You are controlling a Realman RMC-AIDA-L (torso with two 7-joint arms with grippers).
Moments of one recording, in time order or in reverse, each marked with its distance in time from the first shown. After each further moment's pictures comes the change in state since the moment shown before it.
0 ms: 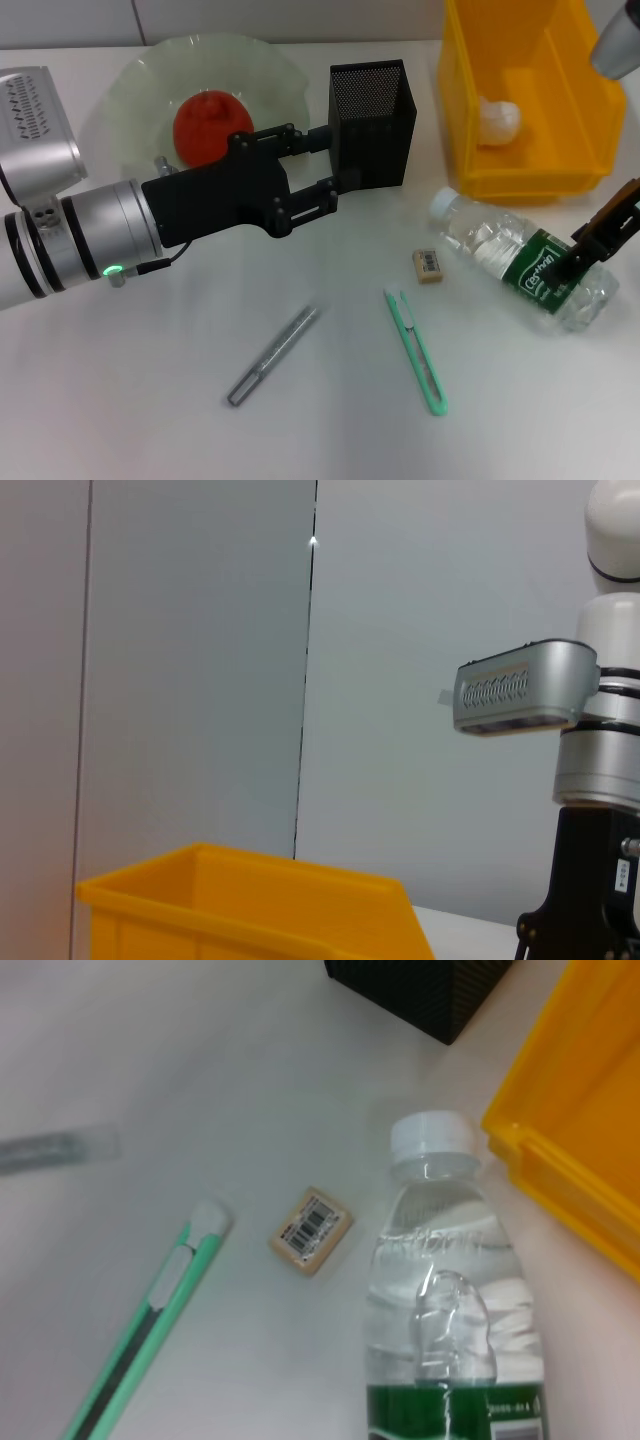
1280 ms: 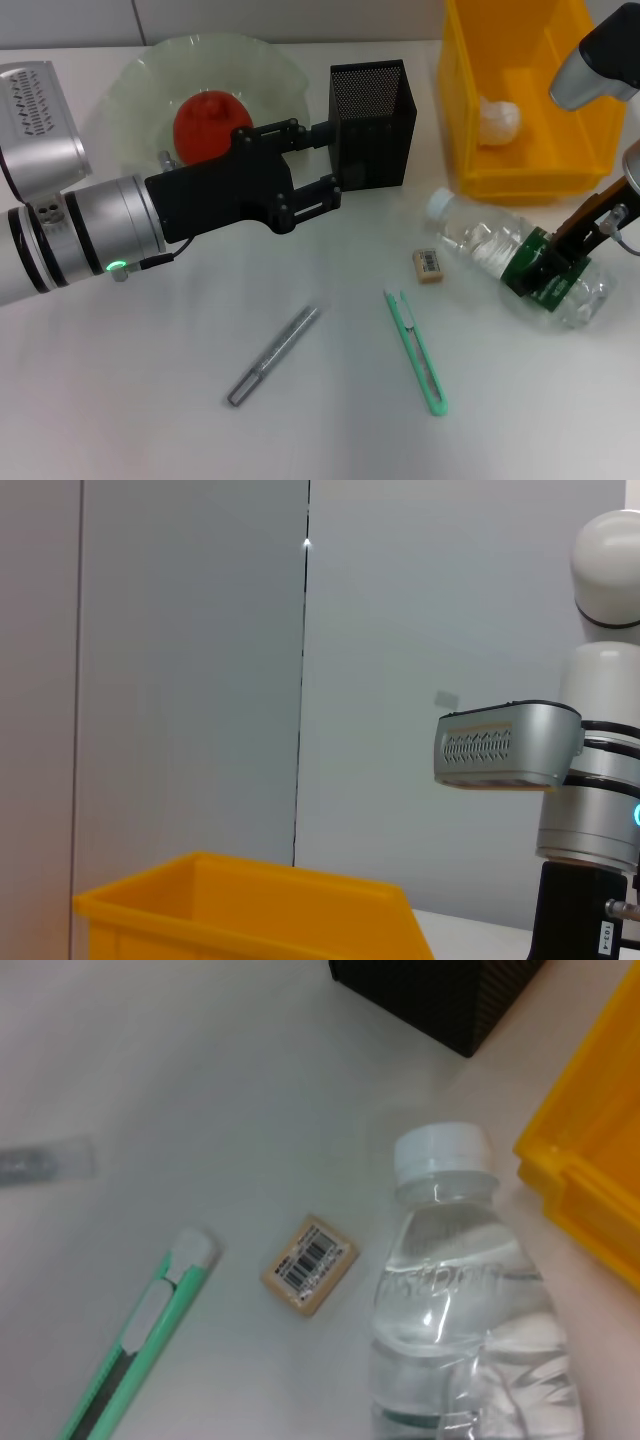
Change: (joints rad) left arm -0.012 0.000 0.000 -0.005 -0.003 -0.002 0.015; right arm 0.001 0.023 -0.039 0.134 0.017 0.172 -0.028
